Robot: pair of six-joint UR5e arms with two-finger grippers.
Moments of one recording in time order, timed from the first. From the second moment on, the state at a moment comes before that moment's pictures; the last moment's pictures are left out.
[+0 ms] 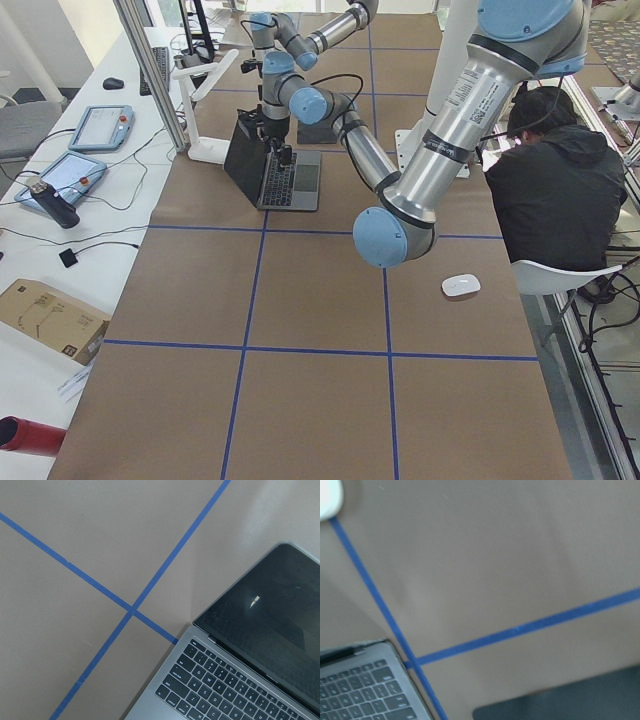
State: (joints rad) left arm -0.91 -2.10 -1.89 -1.36 -2.02 -1.44; right arm 0.88 -0.76 1.21 -1.19 2.36 1.38
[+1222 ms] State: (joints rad) left arm -0.66 -1.26 -2.13 -2.01 -1.92 -1.48; right arm 0.95 -0.97 1.39 -1.18 2.29 1.33
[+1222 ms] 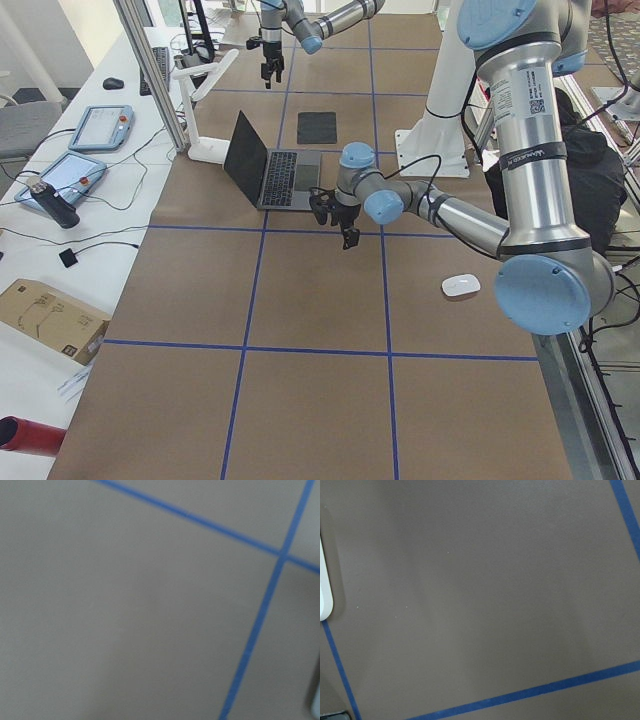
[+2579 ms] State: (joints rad) left arm -0.07 -0.94 -2.13 -2.37 -1.91 -1.73; right arm 0.94 -0.98 1.42 -1.18 2.27 1.33
